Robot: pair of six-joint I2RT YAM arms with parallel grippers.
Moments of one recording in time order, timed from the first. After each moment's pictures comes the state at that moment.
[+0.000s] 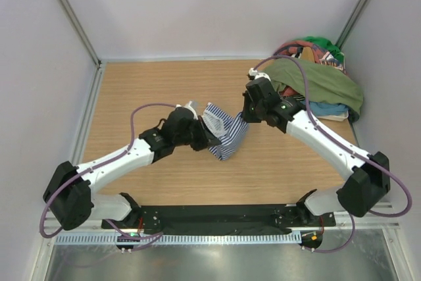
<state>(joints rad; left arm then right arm) -0.80 1.29 0.85 -0.17 0.18 -1.09 0.61 1.37 1.22 -0.64 0.17 0.51</state>
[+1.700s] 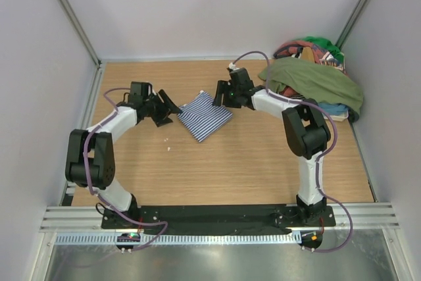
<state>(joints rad) -0.12 1.66 1.04 -0.25 0.42 -0.80 0.48 2.08 1.49 -0.16 -0.14 0.49</state>
